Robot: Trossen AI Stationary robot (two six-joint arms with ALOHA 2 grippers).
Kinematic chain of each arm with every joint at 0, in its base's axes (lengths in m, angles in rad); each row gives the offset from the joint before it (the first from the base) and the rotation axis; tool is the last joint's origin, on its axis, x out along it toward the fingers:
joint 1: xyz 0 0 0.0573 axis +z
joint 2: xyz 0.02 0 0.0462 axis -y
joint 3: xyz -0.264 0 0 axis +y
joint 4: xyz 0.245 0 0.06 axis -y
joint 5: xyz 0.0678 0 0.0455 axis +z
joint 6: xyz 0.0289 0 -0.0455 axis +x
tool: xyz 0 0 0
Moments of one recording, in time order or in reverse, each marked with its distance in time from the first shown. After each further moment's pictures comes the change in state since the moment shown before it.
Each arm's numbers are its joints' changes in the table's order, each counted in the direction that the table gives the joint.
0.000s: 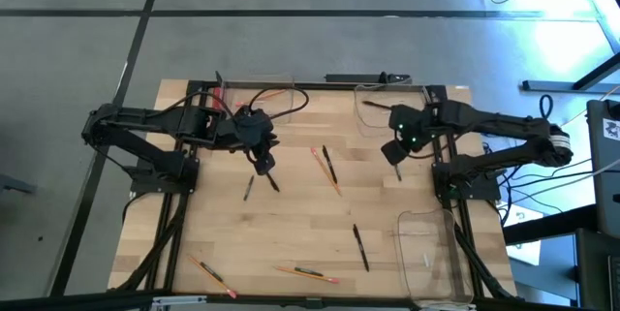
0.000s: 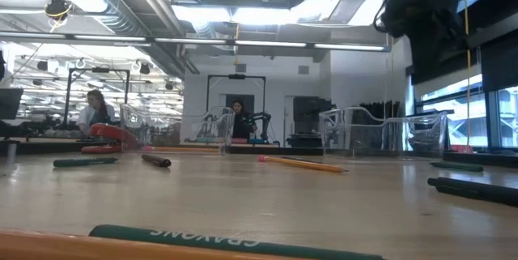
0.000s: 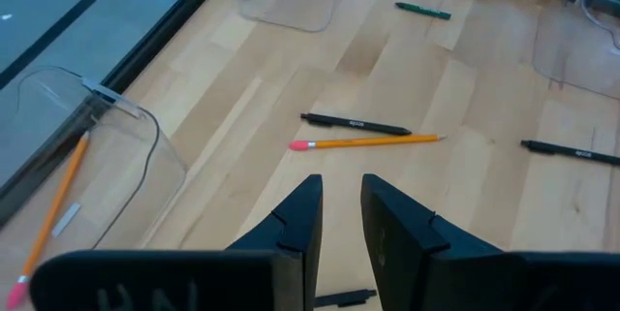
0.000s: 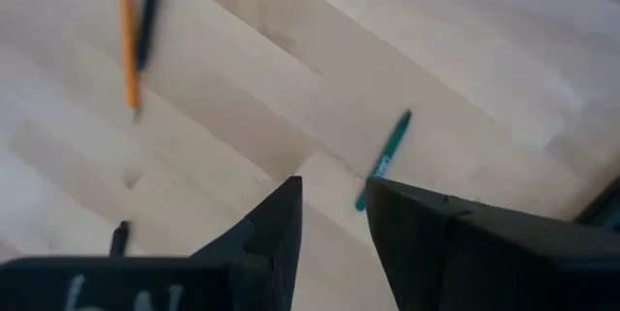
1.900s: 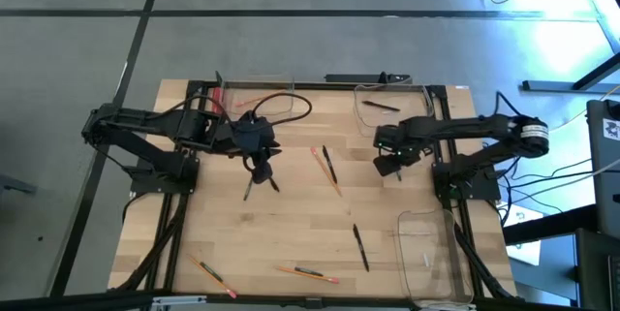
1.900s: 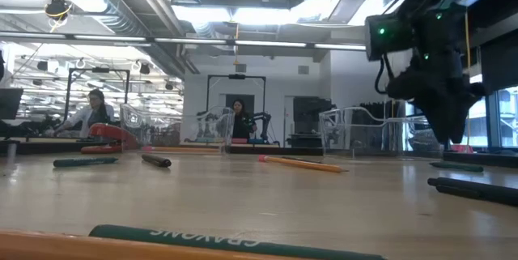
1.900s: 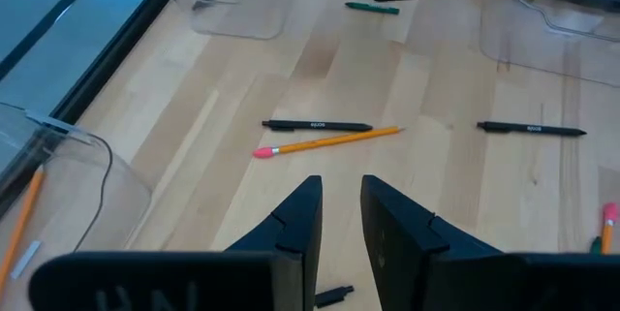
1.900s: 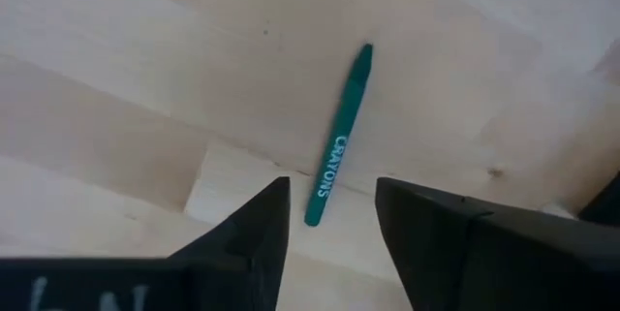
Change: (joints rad) left arm -0.046 0.000 0.000 0.038 -0.053 0.071; right arm -0.008 -0.257 0.237 0.183 0.028 0.126
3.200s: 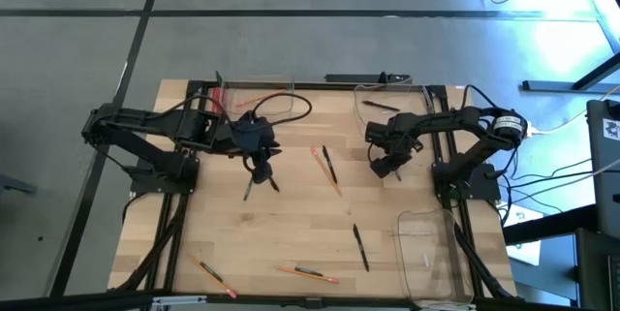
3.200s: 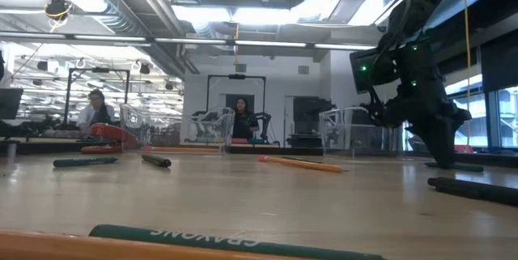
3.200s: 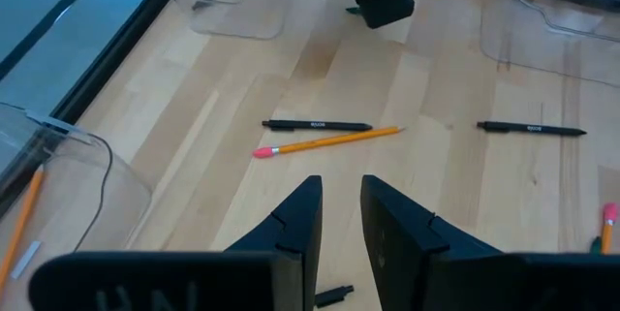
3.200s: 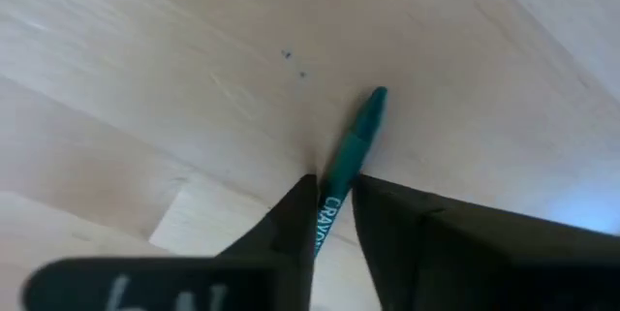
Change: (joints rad) left arm 0.000 0.000 0.000 0.000 0.000 0.000; right arm -0.103 -0.222 -0.003 0.112 0.093 -0.304
